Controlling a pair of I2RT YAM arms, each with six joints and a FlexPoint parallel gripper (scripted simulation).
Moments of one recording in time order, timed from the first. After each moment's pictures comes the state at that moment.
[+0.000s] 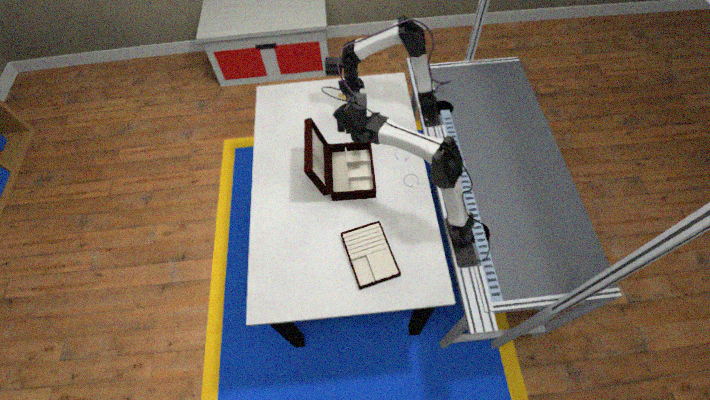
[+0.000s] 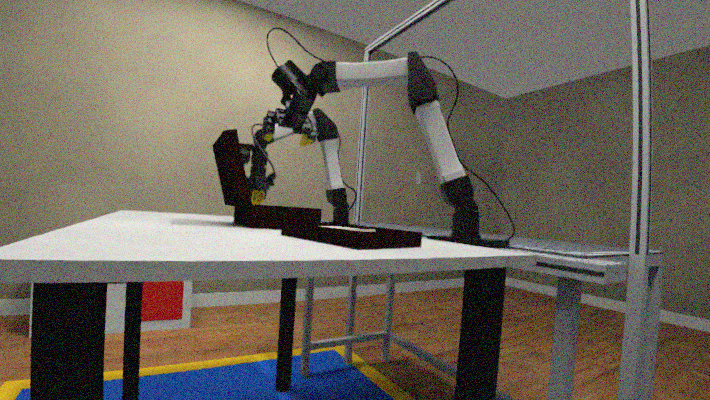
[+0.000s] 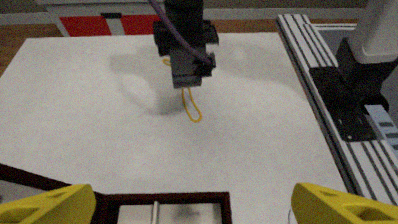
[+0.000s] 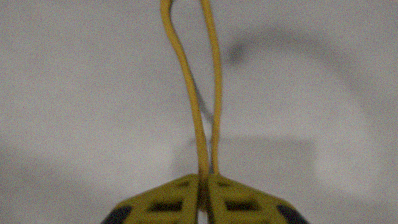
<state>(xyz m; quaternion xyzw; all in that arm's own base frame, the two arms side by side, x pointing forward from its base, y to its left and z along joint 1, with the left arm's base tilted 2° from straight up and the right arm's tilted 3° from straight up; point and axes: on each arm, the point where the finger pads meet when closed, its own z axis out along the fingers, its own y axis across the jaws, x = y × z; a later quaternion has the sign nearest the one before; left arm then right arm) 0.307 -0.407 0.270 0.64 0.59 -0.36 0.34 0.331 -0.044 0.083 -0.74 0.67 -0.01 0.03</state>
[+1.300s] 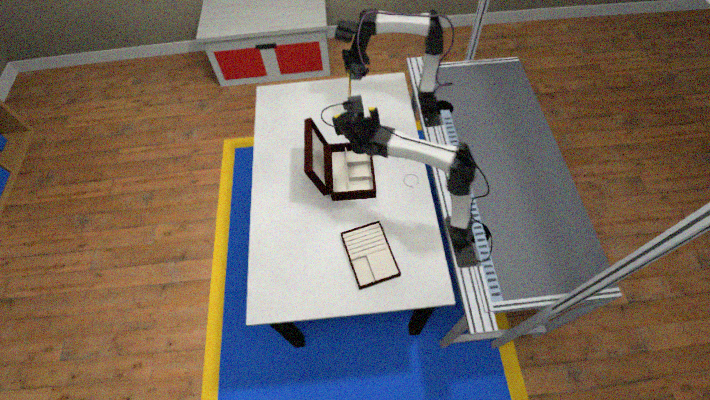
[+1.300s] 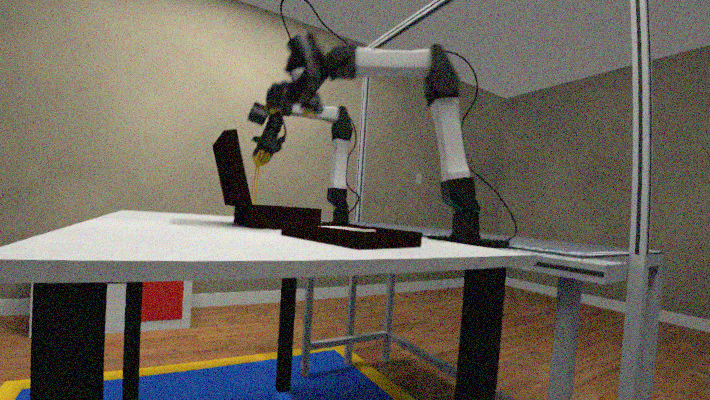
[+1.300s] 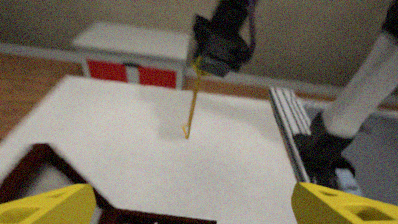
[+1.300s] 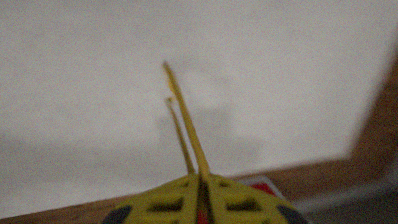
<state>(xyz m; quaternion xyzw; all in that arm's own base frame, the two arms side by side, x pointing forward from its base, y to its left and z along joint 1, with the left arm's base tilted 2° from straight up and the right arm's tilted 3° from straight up) 0.321 -0.351 0.349 0.53 0.59 -0.45 0.41 0.324 -0.046 0.229 -0.72 0.67 -0.12 0.14</state>
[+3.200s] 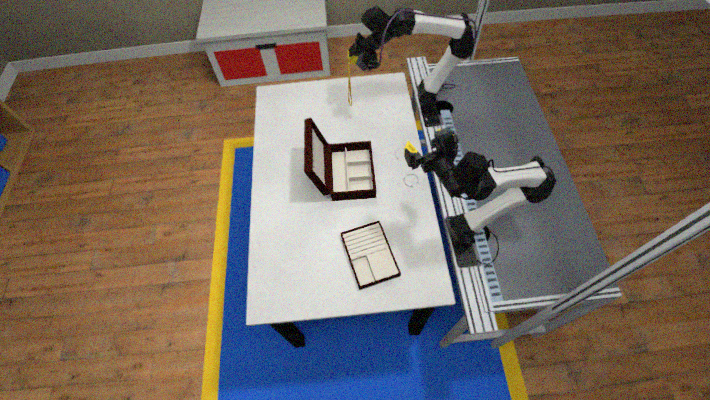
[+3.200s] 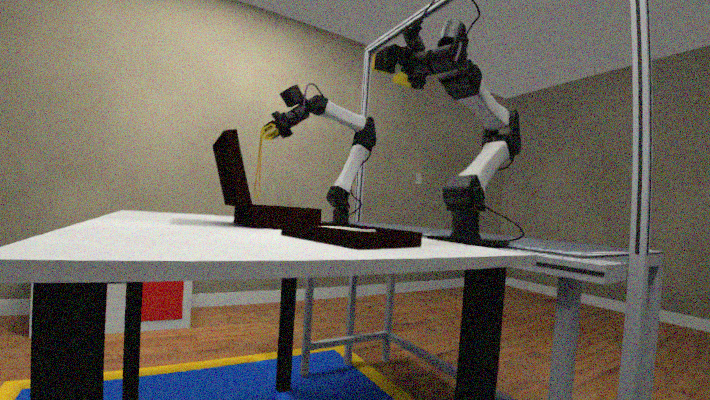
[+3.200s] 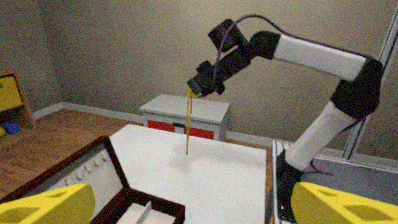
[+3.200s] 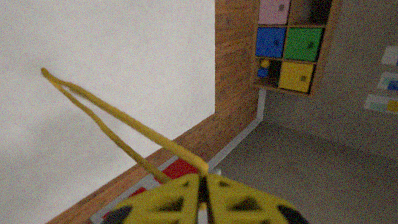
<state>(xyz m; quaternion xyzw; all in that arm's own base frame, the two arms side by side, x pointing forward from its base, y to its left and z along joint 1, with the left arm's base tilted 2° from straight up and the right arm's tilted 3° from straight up) 0.142 -0.145 0.428 0.41 0.56 -0.44 0.58 0.320 -0.011 0.325 -0.61 0.65 -0.32 0.32</state>
